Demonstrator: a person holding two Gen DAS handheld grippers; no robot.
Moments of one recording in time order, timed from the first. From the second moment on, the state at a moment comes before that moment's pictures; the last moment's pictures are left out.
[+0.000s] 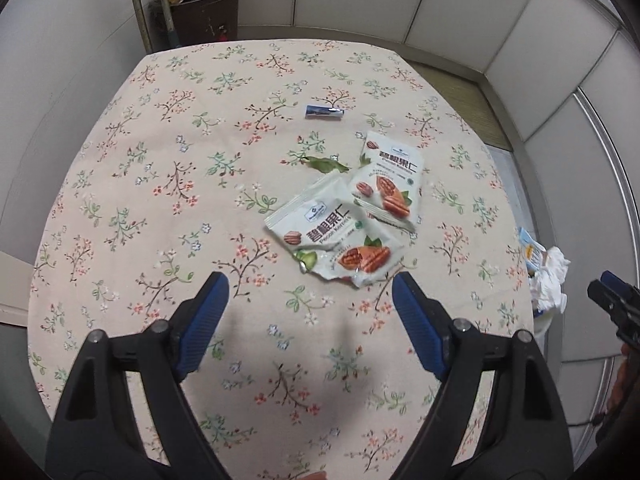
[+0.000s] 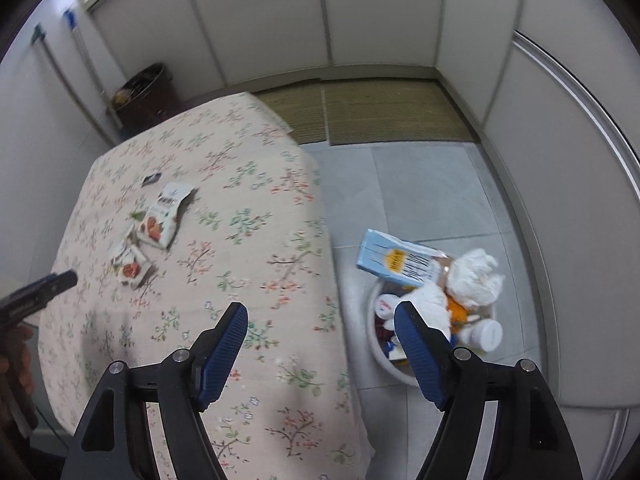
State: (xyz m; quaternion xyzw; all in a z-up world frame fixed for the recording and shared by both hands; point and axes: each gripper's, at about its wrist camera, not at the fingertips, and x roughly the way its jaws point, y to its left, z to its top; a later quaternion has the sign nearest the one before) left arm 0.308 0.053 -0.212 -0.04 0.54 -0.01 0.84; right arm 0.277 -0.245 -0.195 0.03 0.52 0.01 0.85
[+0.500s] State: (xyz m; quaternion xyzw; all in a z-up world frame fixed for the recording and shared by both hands) left arm 0.353 0.025 -0.268 -0.07 0.54 0.07 0.84; right arm 0.300 -0.223 -0.202 -0.01 0.52 0.02 0.86
